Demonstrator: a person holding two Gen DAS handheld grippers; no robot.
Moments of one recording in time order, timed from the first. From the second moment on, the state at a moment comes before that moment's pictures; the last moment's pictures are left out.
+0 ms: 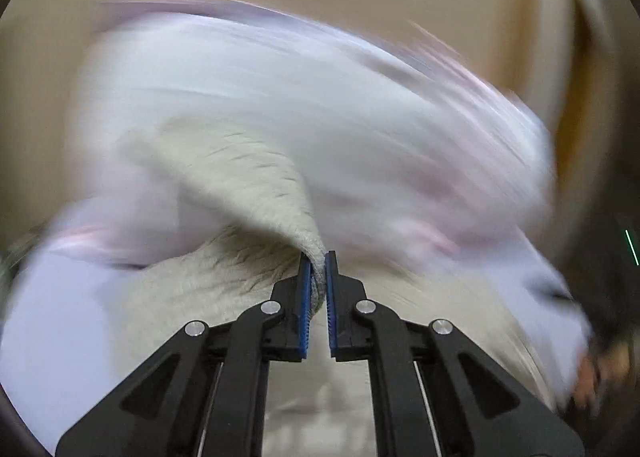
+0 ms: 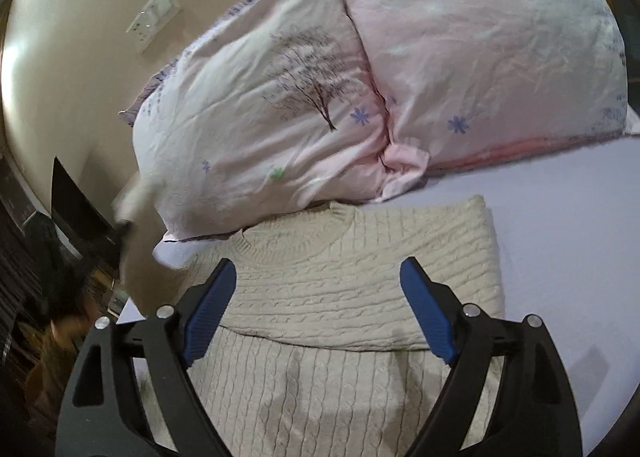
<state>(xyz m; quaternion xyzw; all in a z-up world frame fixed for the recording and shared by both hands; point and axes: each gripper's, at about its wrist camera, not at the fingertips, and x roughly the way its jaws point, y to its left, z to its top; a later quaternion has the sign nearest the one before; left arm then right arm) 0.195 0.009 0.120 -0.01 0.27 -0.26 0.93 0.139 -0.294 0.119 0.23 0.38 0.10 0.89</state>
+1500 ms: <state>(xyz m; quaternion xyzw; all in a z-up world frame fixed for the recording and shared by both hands) -0.025 0.141 0.000 -0.24 0.41 -0.28 0.83 -0.042 -0.346 0.024 0.29 0.51 0.11 0.80</state>
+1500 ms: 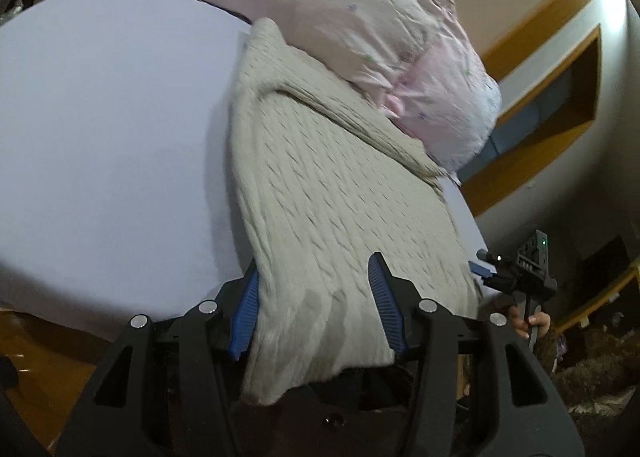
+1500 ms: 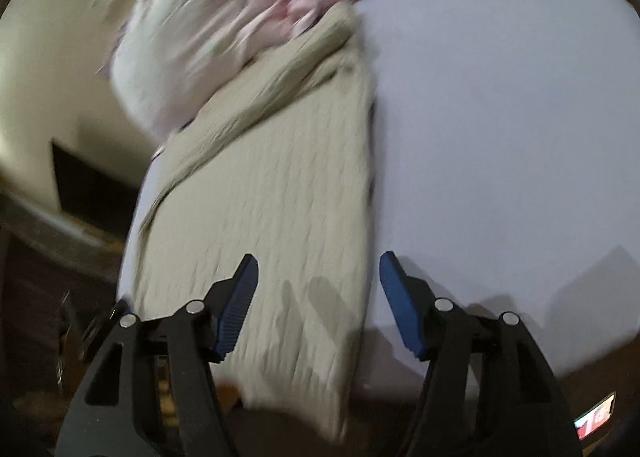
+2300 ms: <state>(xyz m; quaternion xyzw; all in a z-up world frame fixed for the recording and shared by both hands) -0.030 0.117 0.035 -0.25 0.40 -0.33 0.82 -0.038 -0.323 0.067 0.32 0.42 0.27 0.80</state>
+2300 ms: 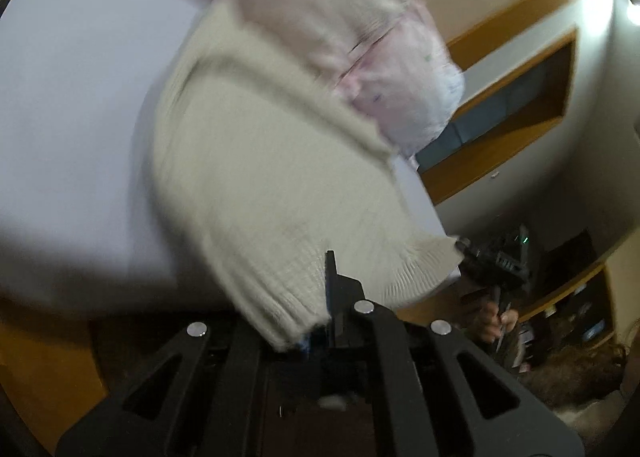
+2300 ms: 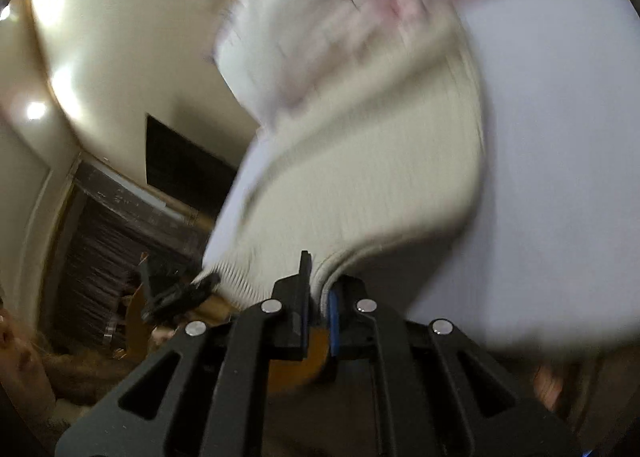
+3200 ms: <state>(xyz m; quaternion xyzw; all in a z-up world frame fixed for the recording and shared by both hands) 0.251 0.166 0.035 -0.27 0.41 -0.15 0.86 0.214 -0.380 0.005 0.43 0.29 0.00 0.85</state>
